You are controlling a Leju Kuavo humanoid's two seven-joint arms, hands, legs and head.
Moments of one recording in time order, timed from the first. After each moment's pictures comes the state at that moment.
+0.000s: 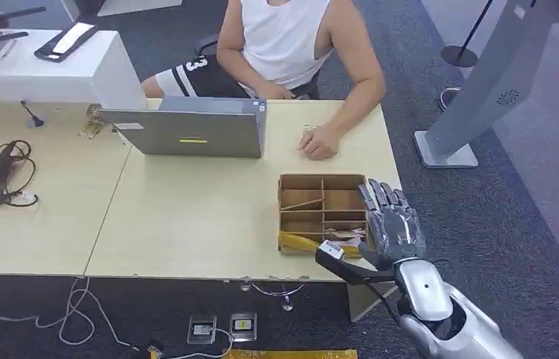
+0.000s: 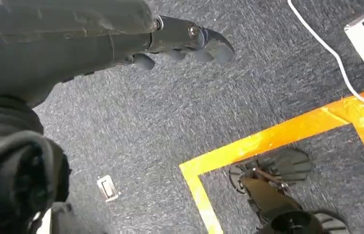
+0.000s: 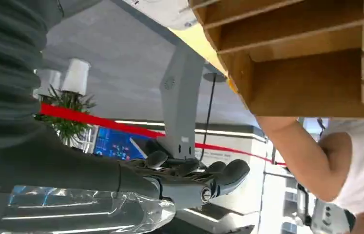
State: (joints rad) left arm -0.03 0.23 -0.45 -0.53 0.12 -0.13 0.25; right arm -0.38 -0.50 0.83 -1.56 1.08 0.00 0.48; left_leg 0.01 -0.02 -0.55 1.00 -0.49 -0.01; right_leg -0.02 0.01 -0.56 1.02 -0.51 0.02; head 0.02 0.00
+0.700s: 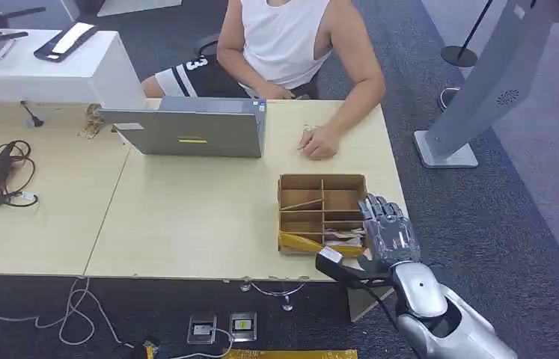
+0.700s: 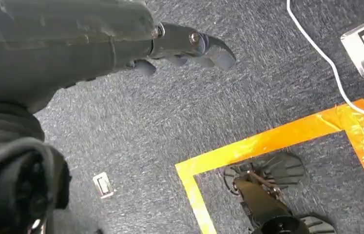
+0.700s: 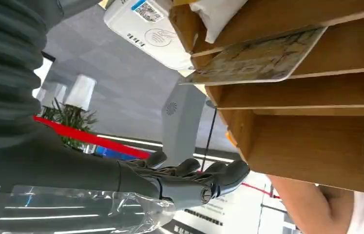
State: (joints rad) left arm -0.03 0.25 -0.45 -0.57 0.18 -0.13 0.28; right arm -0.39 -0.49 0.85 -1.50 0.99 0.04 0.47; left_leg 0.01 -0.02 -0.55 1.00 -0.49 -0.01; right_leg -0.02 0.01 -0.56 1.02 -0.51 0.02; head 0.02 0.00
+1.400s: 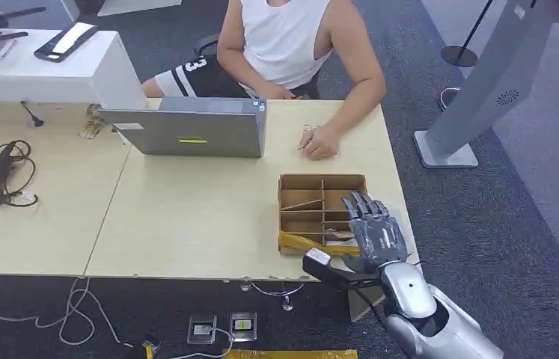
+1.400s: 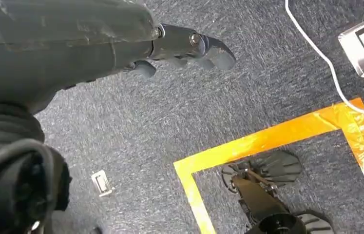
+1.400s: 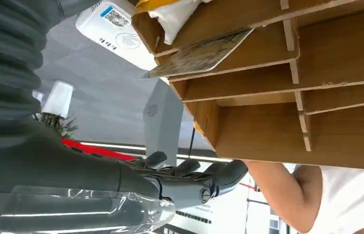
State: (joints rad) left arm -0.02 0.26 -0.46 -0.58 0.20 -0.13 0.28; right arm -0.40 -0.45 0.88 -1.48 0.98 -0.02 0.43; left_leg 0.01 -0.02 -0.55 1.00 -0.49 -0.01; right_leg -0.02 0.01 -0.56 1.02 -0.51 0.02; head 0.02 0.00
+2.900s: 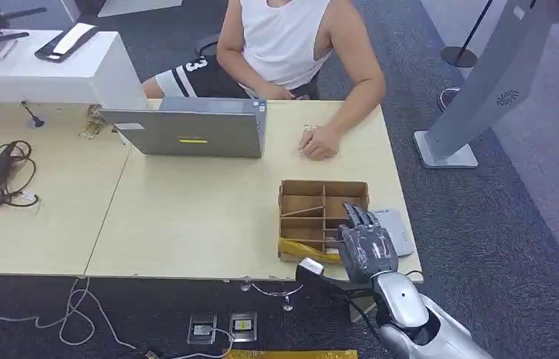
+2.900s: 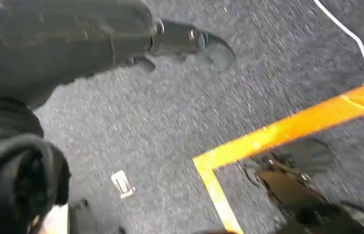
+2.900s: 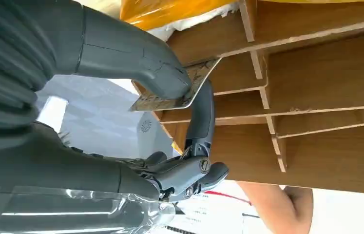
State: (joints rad) left arm -0.02 0.29 -0.58 -0.59 0.25 -0.13 0.30; right arm -0.38 -0.43 0.91 -1.46 0.94 -0.04 0.44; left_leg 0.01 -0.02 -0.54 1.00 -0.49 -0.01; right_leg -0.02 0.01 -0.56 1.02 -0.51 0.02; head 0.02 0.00
